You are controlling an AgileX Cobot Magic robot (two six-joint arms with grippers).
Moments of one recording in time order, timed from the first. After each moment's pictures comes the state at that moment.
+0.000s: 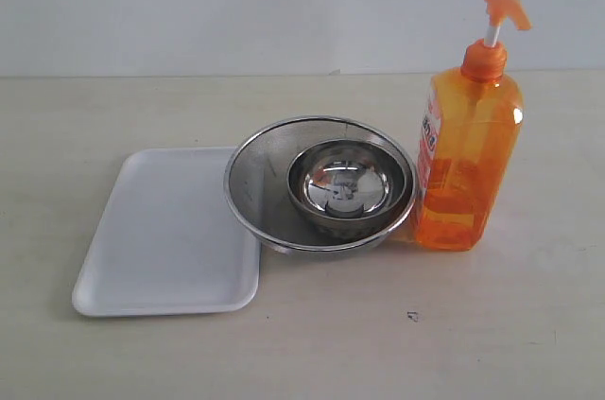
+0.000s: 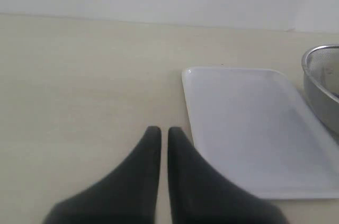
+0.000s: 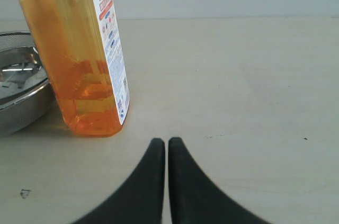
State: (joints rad) left arm 0.01 0.00 0.00 -0.07 0.36 0.01; right arm 0.08 0.00 0.00 0.02 0.35 0.00
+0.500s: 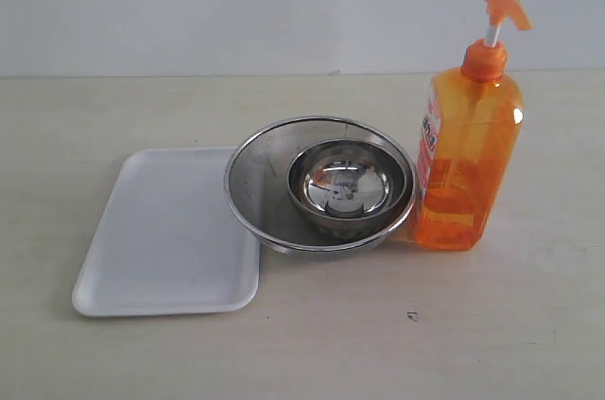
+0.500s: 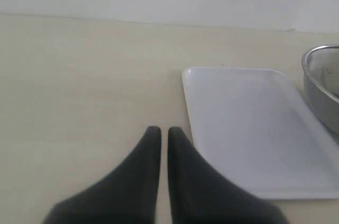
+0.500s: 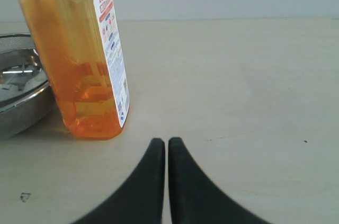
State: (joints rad) left arm 0.01 0.00 0.00 -0.07 0.36 0.01; right arm 0.08 0.00 0.00 0.02 0.34 0.00
